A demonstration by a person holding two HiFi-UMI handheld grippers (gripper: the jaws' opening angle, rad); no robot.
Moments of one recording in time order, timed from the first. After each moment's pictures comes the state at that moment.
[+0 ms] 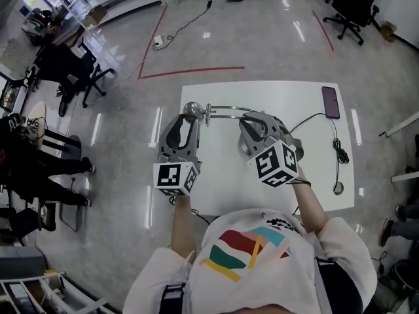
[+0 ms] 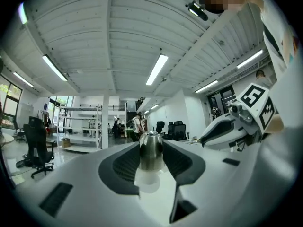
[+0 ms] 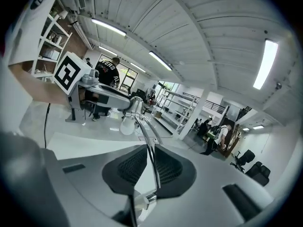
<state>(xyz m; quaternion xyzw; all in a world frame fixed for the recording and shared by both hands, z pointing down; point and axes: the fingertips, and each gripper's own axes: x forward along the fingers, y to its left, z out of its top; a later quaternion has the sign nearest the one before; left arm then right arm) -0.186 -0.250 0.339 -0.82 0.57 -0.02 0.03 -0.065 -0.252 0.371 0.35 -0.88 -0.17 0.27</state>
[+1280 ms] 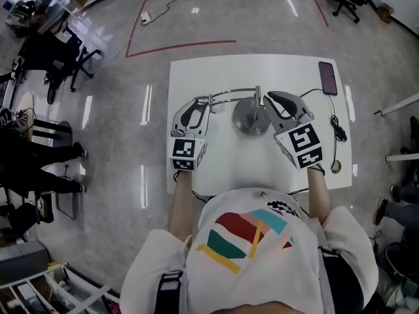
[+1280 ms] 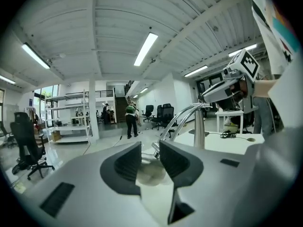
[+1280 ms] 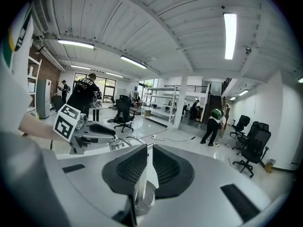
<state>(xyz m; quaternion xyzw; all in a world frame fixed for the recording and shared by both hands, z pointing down) -0.156 -0.270 0.452 -0.85 0.51 -0.12 -0.01 0.006 -0.256 0.387 0.42 -0.89 0.00 0.20</state>
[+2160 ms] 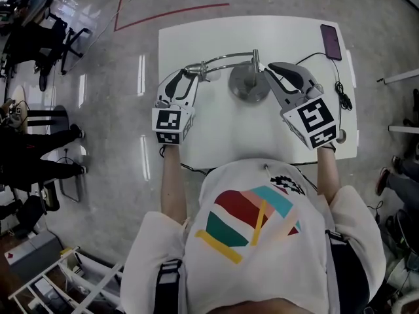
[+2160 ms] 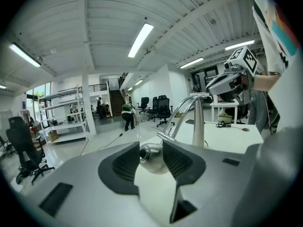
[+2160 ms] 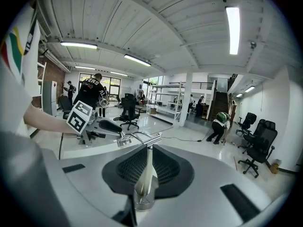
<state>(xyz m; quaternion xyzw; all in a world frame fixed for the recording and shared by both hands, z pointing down) -0.171 -0.274 0.469 -0.86 0.48 -0.18 -0.02 0.006 -0.243 0.397 0.38 -0.90 0.01 0.21</state>
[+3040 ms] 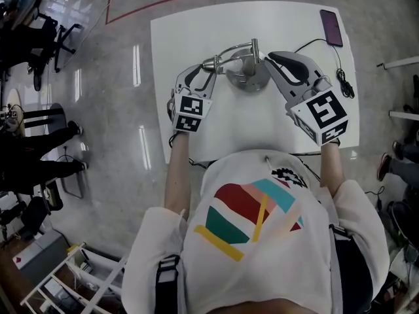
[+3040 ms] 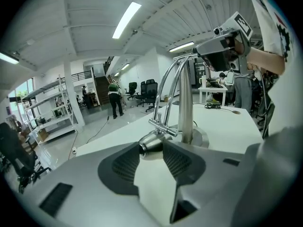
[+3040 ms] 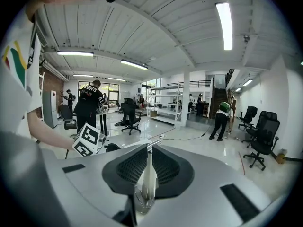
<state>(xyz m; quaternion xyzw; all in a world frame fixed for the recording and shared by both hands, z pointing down) -0.121 -0.276 0.543 -0.87 0.41 -0.28 -0.05 0.008 -0.246 0.395 0.38 -0.91 0.04 0.18</state>
